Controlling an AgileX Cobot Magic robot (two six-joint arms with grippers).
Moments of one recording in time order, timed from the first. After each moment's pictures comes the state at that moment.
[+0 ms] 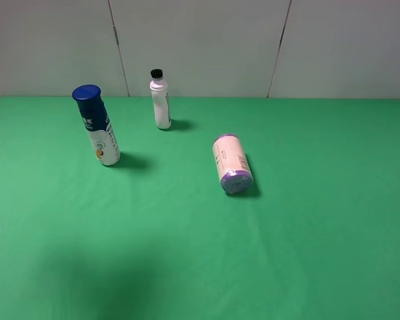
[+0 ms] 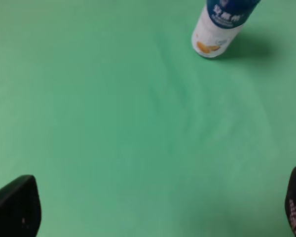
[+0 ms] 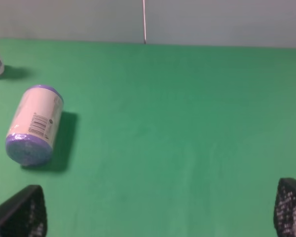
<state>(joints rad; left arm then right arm) -0.05 1.05 -1.10 -0.03 1.07 0.08 0.06 0.00 -0.50 0.08 1.02 -0.05</state>
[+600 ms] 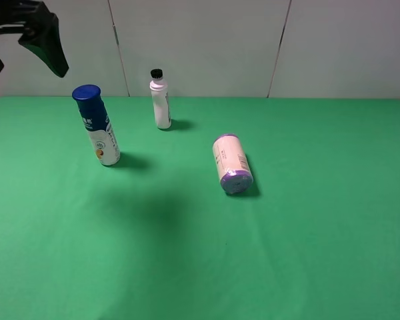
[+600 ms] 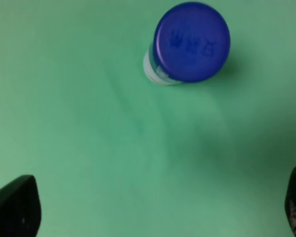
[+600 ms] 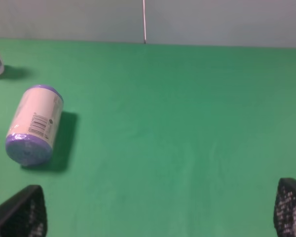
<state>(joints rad) -0.20 1.56 -1.45 -0.03 1.13 0.01 0.06 0.00 -0.50 0.08 1.02 -0.05</state>
